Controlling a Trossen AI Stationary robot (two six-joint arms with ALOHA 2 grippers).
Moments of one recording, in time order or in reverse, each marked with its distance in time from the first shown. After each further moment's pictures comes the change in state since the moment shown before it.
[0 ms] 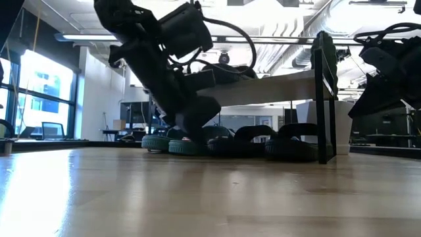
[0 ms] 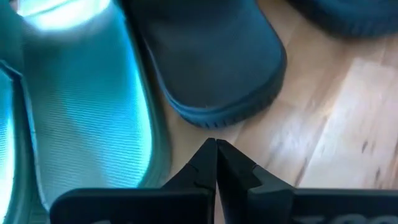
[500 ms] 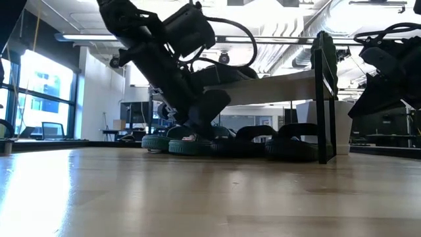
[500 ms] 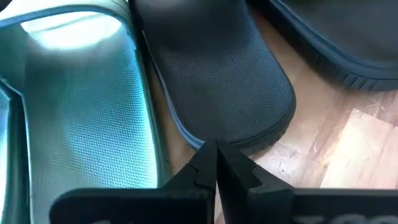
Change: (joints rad) left arm 0.048 0.000 0.000 0.103 0.023 -0.011; right arm 0.000 0.000 0.000 0.001 0.001 0.003
